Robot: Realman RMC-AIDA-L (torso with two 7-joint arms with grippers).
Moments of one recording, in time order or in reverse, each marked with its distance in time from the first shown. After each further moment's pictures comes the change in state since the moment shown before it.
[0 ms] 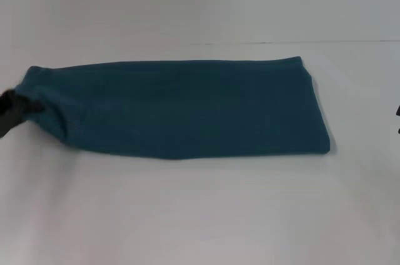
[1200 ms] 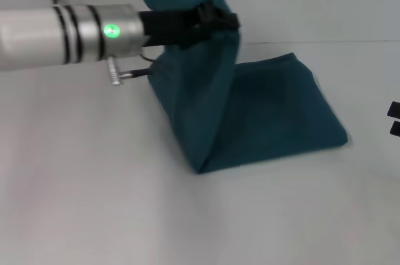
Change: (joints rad) left arm -0.361 -0.152 0.331 -0.002 -0.240 -0.008 0.015; right arm 0.017 0.002 -0.011 0.024 -0.005 0.013 -0.011
